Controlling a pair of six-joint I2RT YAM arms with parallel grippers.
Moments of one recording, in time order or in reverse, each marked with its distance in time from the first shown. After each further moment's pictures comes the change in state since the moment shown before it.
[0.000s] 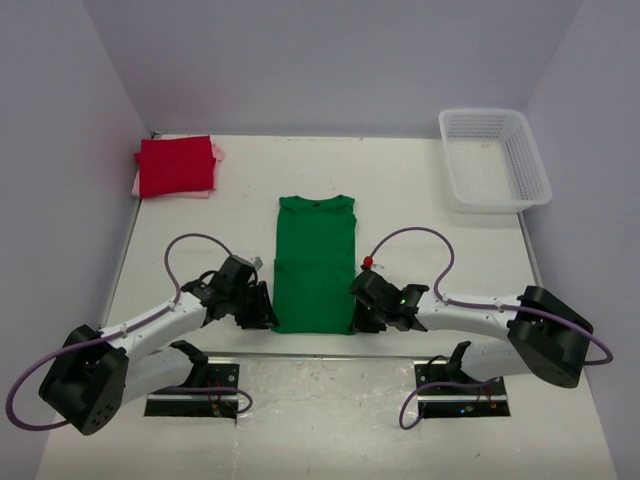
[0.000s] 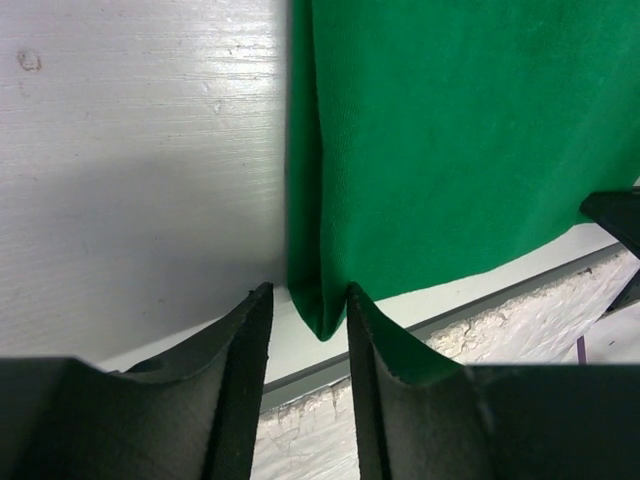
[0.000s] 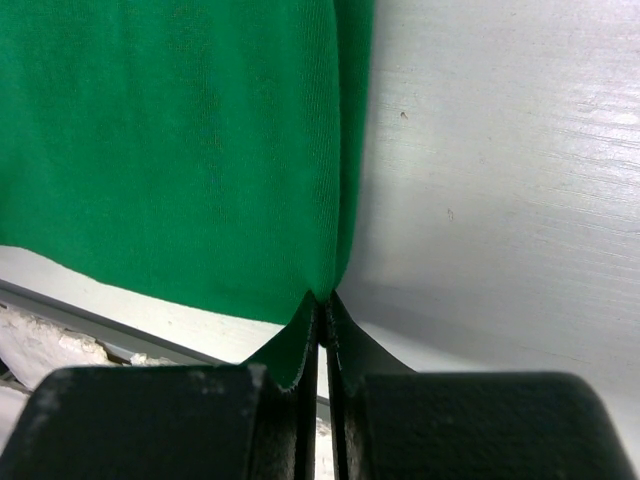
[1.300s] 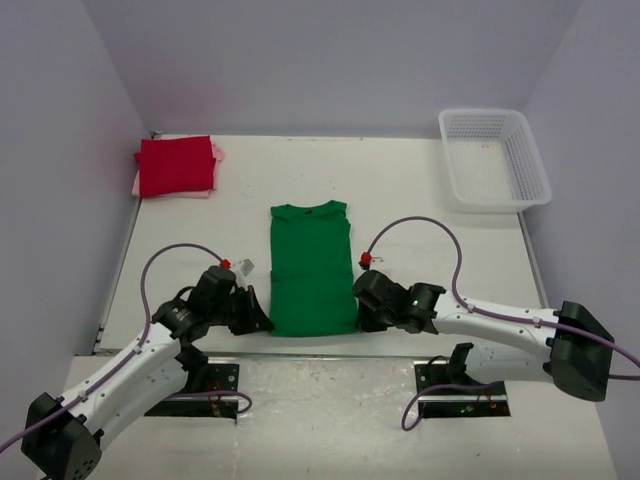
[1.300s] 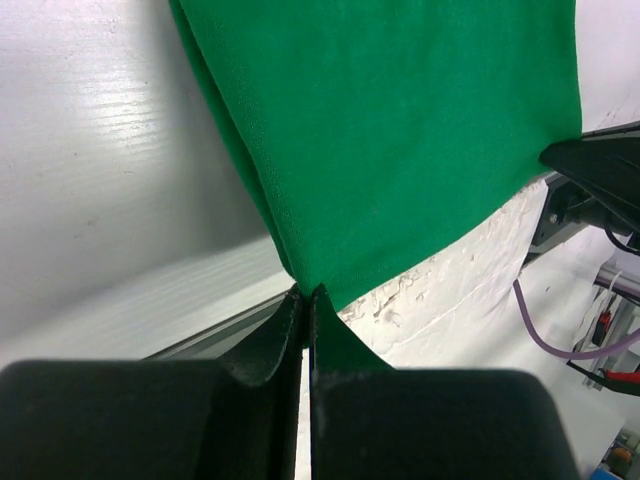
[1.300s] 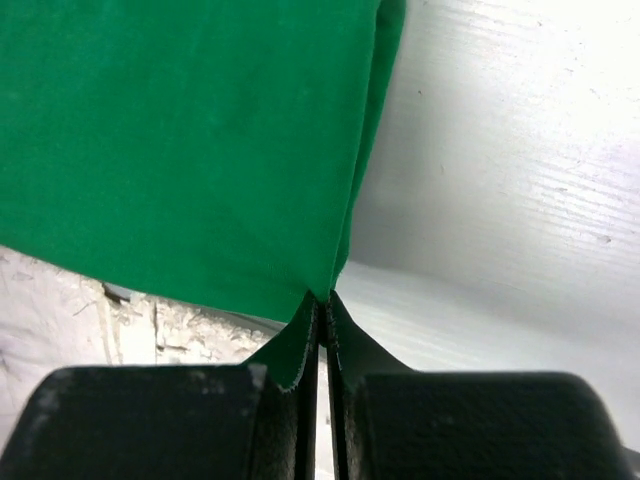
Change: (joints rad) left arm 0.001 -0.395 -0.058 -0.121 0.098 -0.035; right arm 0.062 -0.158 0.095 -0.227 0.091 -0.126
